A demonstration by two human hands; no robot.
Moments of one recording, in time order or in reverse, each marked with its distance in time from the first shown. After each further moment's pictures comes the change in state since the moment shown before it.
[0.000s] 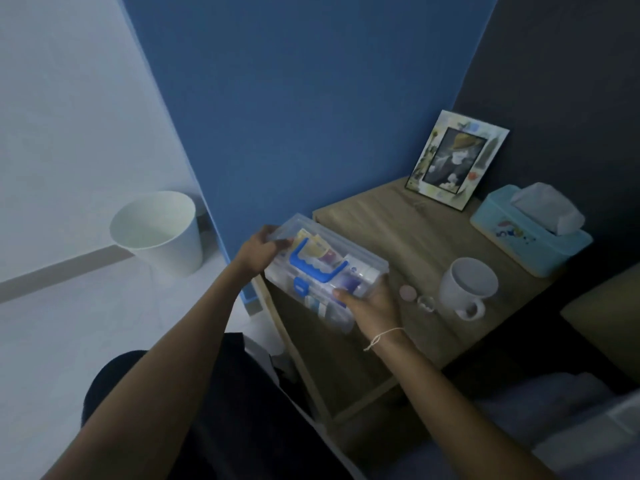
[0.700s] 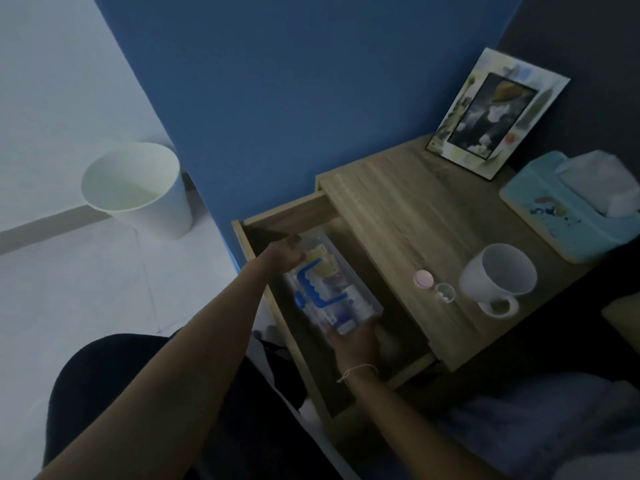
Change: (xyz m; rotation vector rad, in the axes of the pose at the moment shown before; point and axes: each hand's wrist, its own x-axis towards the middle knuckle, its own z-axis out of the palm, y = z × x) left_hand 0.054 -0.066 0.062 0.403 -0.321 -0.094; right_hand 0.003 0.109 0.053 -0.324 0.131 0.188
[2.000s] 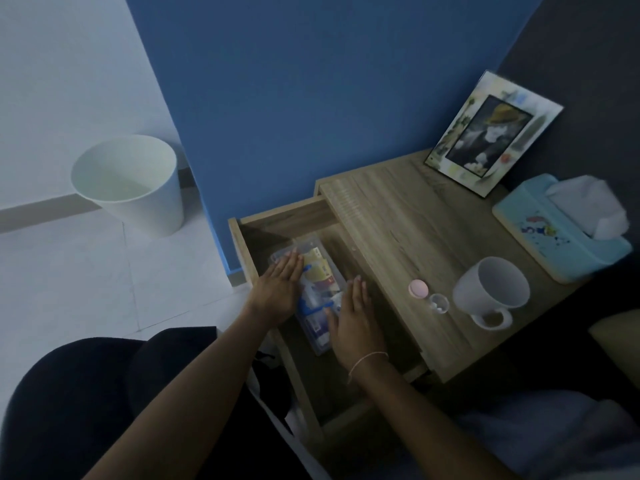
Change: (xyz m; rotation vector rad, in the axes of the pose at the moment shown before) left_hand -0.027 -0.048 0.059 0.598 0.221 0.322; right_hand 0.036 -0.017 -0.021 -0.651 -0.010 -0.595
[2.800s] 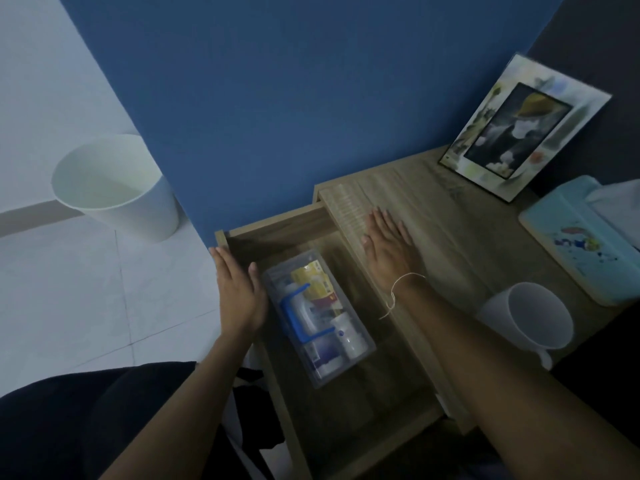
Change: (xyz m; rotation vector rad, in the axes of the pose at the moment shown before) left_hand 0.020 -0.018 -0.004 -0.644 0.549 -0.556; right_hand 0.169 0.050 -0.051 -0.194 0.118 -0.236
